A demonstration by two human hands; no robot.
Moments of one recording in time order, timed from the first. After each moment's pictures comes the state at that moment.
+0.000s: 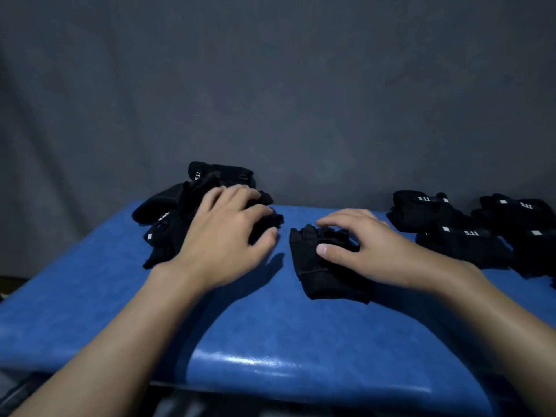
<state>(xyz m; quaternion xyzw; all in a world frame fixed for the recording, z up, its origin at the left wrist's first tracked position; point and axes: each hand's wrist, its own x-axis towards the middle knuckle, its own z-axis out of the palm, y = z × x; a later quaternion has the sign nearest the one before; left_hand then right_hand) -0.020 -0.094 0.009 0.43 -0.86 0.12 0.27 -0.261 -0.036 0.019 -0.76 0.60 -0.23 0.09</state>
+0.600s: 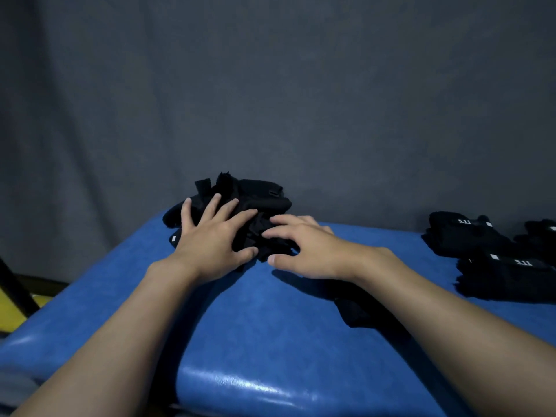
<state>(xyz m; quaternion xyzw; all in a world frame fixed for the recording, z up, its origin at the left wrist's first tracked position) 0.039 -0.143 0.000 0.56 -0.82 0.05 0.14 -0.160 -0.109 0.020 -0.82 0.55 -0.13 0.12</state>
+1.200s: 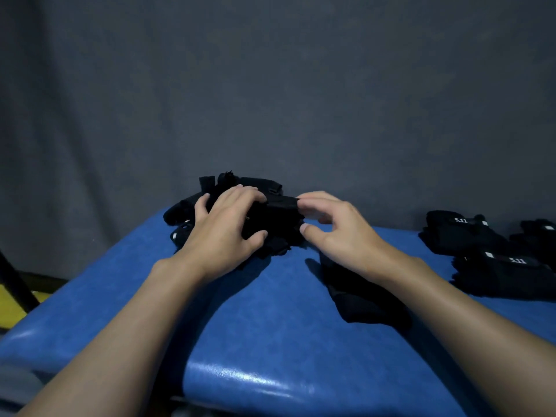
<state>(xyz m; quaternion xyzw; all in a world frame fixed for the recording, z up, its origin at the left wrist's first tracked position) 0.026 -0.123 0.012 0.47 -0.82 0.00 0.34 -0.187 -0.094 0.028 -0.77 0.49 -0.38 0.13</state>
